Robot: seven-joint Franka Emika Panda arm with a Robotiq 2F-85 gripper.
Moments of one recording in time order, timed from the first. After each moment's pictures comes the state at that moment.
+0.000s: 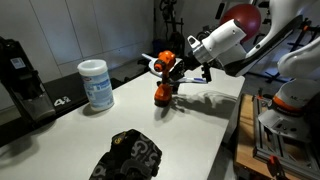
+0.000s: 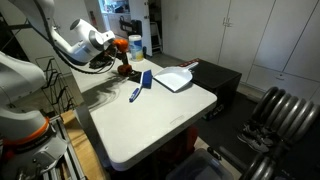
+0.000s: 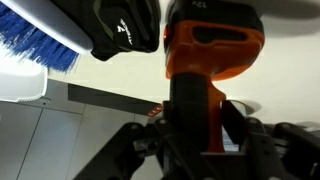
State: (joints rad) arm -1.14 -0.26 1.45 -2.59 -0.62 3.39 0.72
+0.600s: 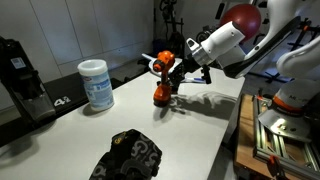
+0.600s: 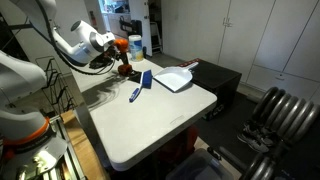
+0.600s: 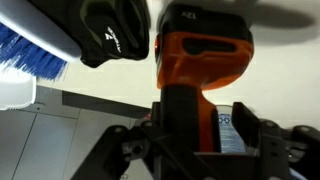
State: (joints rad) arm -1.21 -0.25 1.54 -2.59 -0.62 3.40 0.72
